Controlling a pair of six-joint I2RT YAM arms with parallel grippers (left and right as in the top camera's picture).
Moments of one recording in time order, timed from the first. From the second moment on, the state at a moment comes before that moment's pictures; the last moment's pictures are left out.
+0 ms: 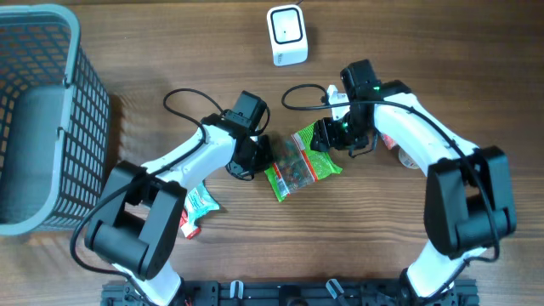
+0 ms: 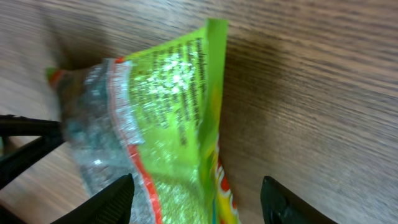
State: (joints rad) left arm -0.48 1.83 1.06 -0.61 0.29 -0.72; right arm 0.29 1.90 1.26 -0.83 -0.37 0.10
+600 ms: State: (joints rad) left arm -0.50 1.89 1.10 -0.59 0.29 -0.72; right arm 0.28 1.99 1.15 -0.65 -0.73 0.04
